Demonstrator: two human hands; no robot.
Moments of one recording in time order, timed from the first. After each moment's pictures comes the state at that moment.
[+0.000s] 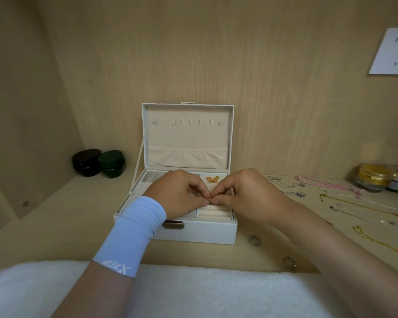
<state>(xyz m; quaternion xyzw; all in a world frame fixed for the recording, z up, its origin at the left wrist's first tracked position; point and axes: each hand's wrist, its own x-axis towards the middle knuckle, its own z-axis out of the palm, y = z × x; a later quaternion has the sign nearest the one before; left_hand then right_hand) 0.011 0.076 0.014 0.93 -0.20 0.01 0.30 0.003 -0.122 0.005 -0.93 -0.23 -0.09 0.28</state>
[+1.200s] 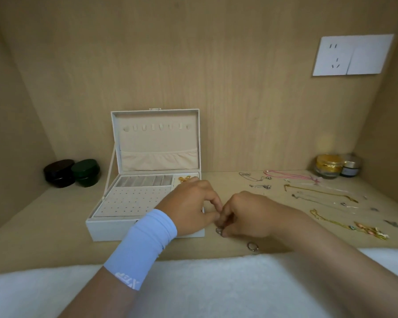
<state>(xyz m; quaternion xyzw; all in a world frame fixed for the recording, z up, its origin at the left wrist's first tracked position) -0.008 0.010 -0.009 0.89 -0.39 0.08 0.22 -0.040 -0.178 -0.011 -0.97 -0.17 0.06 0.14</state>
